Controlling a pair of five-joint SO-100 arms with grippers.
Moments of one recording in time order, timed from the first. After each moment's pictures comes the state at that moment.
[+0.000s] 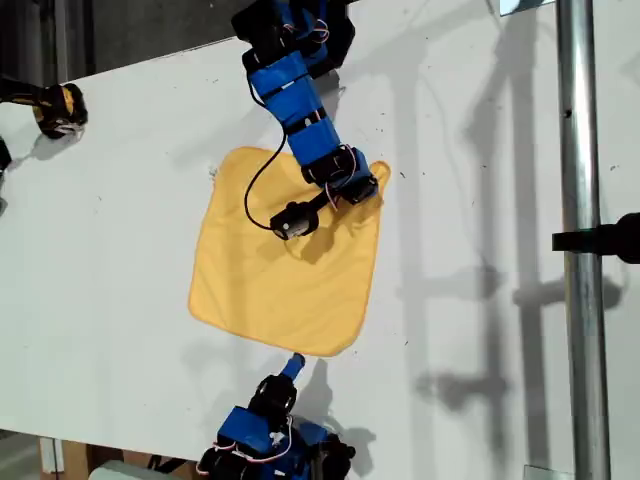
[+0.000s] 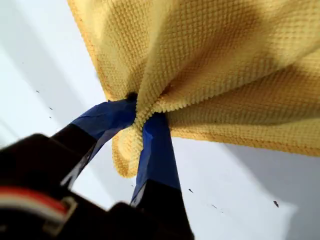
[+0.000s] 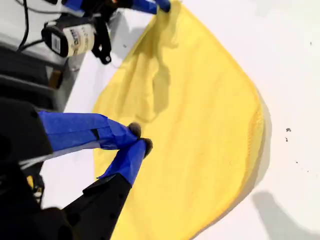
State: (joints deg) arm 0 0.0 135.8 116.2 75.1 -64.2; arm 1 -16.3 70.6 98.3 64.8 69.1
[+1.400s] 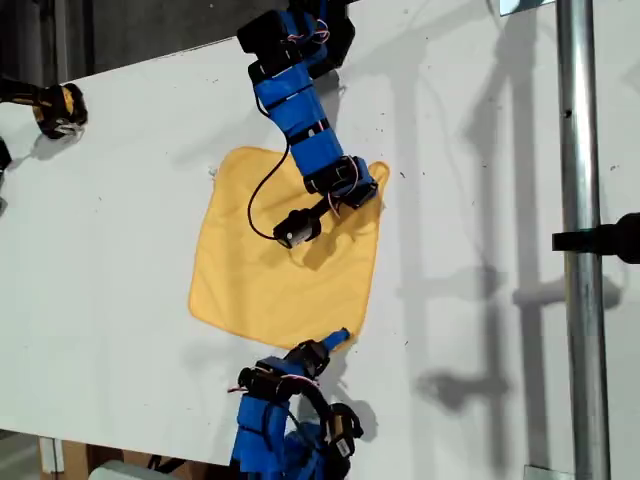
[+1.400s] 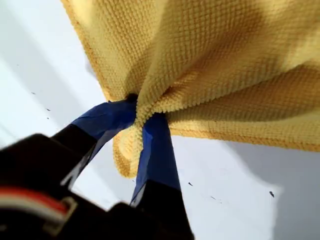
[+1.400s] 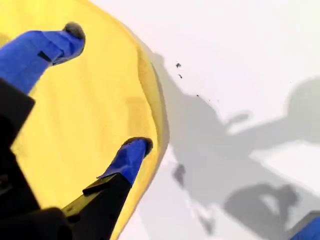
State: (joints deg) arm 0 1.1 98.7 108.4 82.1 -56.7; arm 1 -15.7 65.3 87.5 72.2 68.0
